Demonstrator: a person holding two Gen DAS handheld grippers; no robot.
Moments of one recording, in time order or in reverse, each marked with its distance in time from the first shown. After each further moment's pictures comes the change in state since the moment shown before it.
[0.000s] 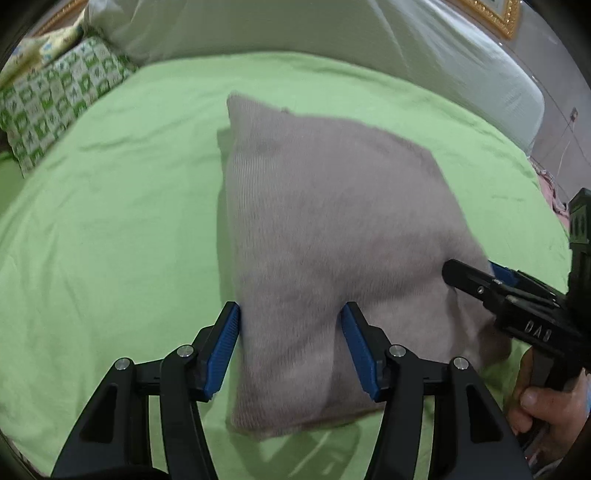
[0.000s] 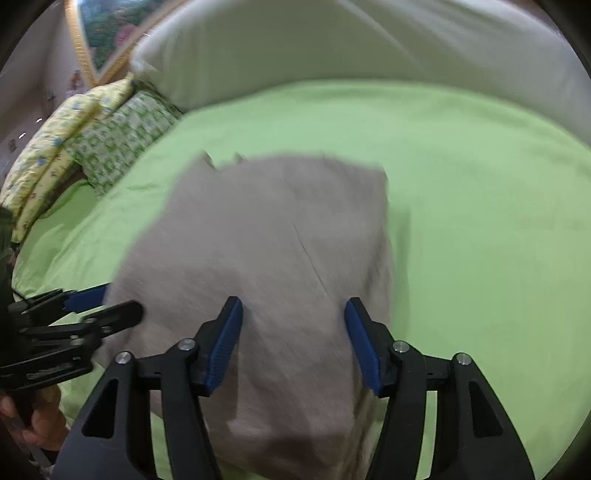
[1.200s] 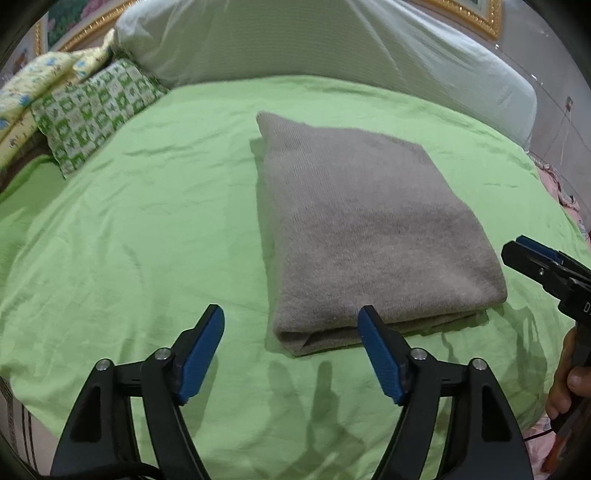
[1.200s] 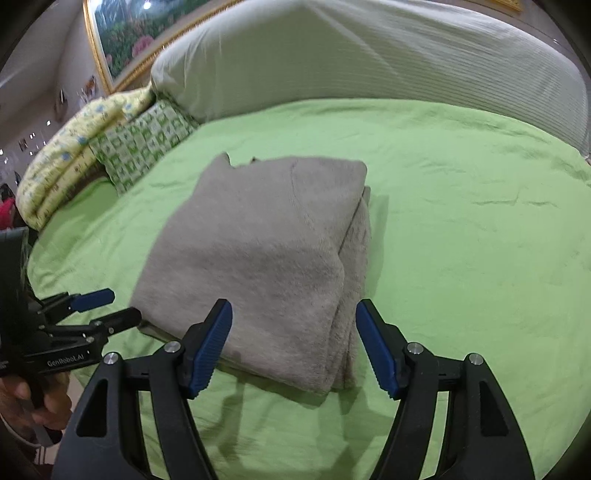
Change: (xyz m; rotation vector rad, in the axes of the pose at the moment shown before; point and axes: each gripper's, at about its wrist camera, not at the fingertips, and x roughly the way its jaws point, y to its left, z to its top) left arm -0.060 -0.001 -0.053 0.038 -0.125 0.095; right arm -0.084 0.012 -0.042 -0.073 -0.124 -0.001
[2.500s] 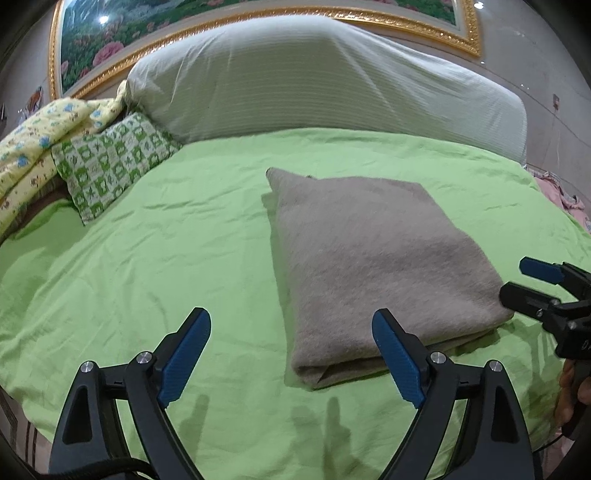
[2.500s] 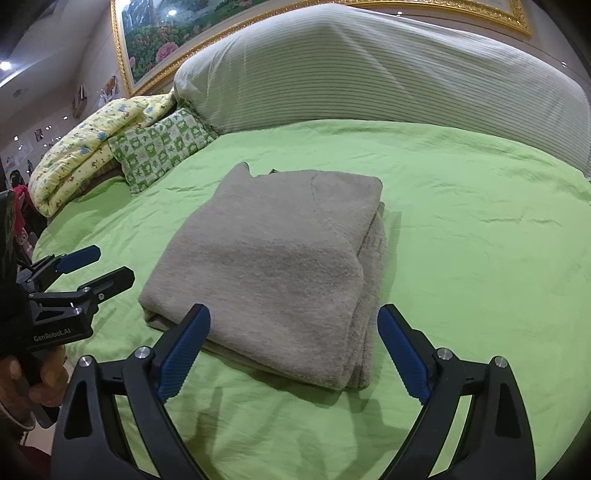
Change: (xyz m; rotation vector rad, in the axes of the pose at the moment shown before) left arm -0.015 0.002 -0.007 0.052 -0.198 0.053; right arm -0.002 0.017 -0.017 -0.082 -0.075 0.004
